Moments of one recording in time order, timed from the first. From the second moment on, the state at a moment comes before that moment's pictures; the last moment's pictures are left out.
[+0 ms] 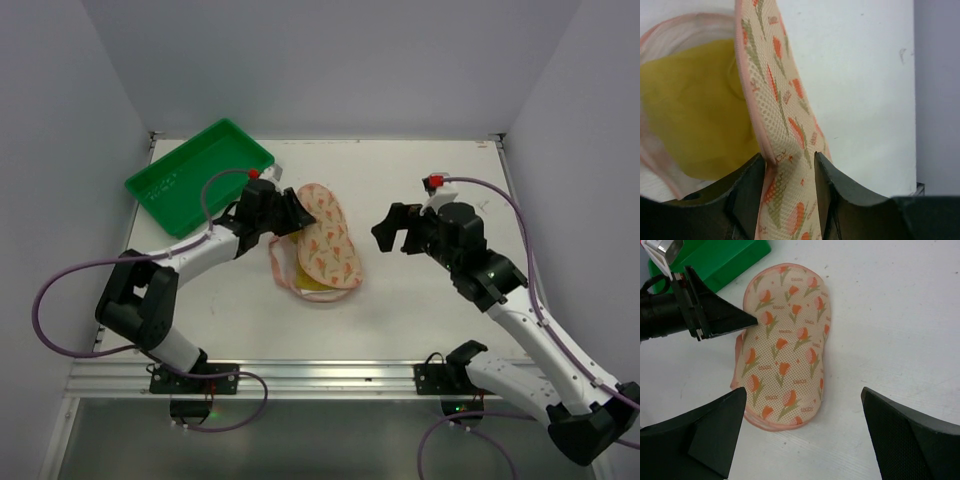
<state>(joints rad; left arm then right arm) -0.48 1.57 0.92 0.03 0.18 -0.77 0.54 0.90 0.92 -0.43 0.07 0.41</state>
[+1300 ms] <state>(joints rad) -0.56 1.85 1.63 -0.33 0.04 -0.24 0.54 0.46 0.77 -0.53 0.28 0.47</state>
